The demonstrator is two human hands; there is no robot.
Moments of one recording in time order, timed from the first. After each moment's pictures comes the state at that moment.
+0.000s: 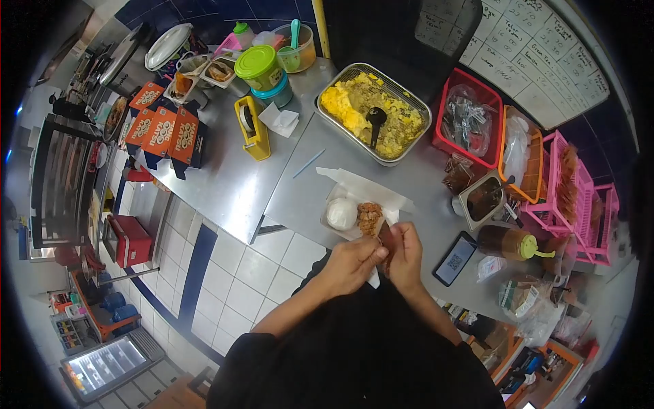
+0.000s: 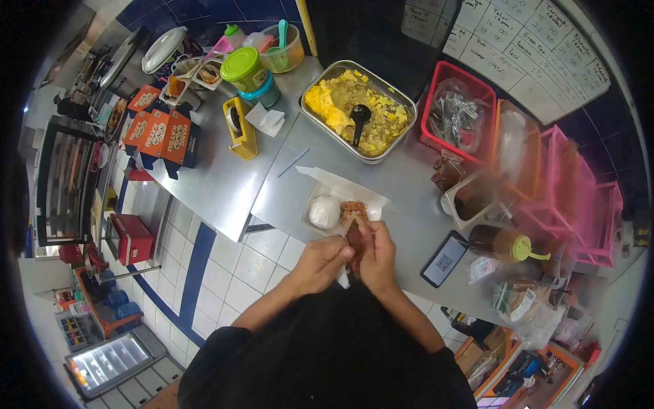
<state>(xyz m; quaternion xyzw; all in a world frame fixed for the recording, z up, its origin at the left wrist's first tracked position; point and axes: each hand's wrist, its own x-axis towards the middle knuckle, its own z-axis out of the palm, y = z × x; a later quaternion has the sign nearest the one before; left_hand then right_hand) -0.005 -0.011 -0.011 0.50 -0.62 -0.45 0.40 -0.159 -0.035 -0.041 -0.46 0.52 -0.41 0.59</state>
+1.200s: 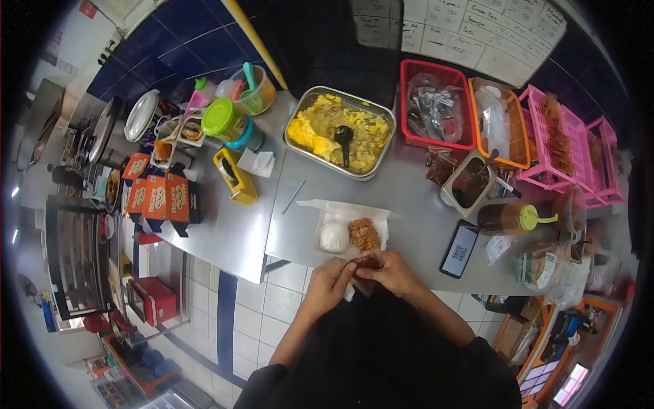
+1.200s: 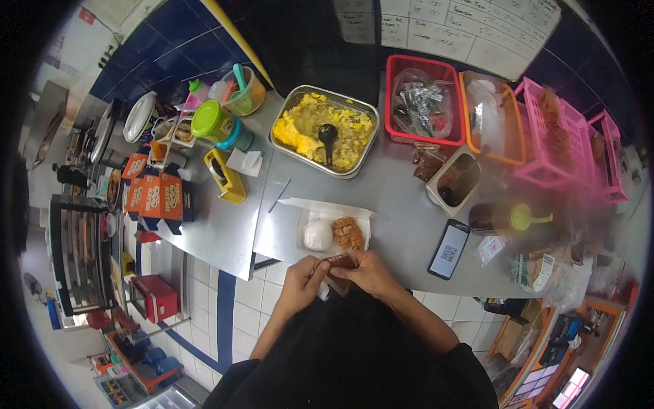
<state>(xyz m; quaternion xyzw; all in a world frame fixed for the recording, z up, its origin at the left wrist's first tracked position) 0.009 -0.005 -0.027 0.59 -0.61 -0.42 0.32 -0.178 -0.034 -0.072 -0.38 0.43 -0.26 0.78</state>
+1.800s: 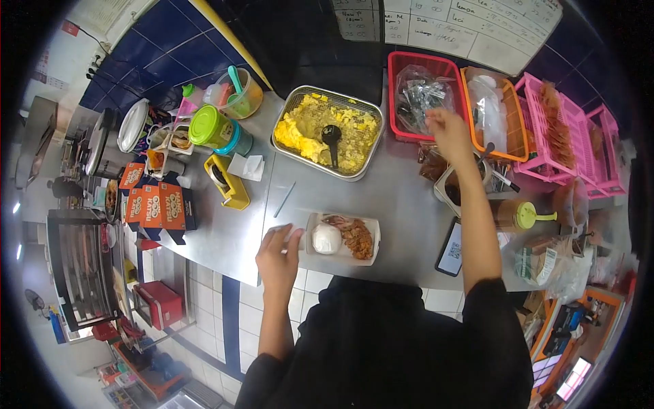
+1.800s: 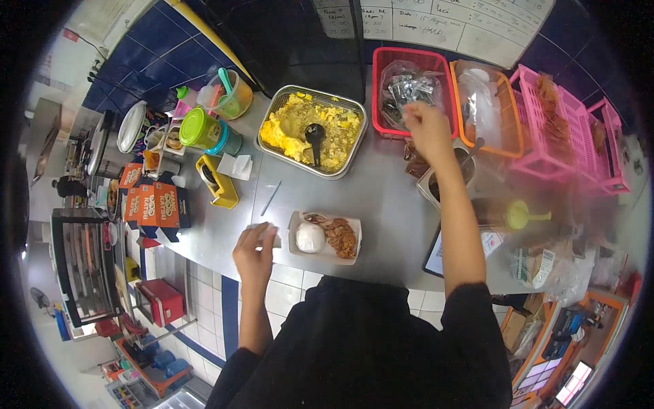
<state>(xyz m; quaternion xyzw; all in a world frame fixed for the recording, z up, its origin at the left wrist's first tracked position) 0.048 -0.063 -0.015 0.73 -0.58 -0.16 0.31 -0.316 -0.289 -0.057 -0.62 0.62 -0.39 0.28</state>
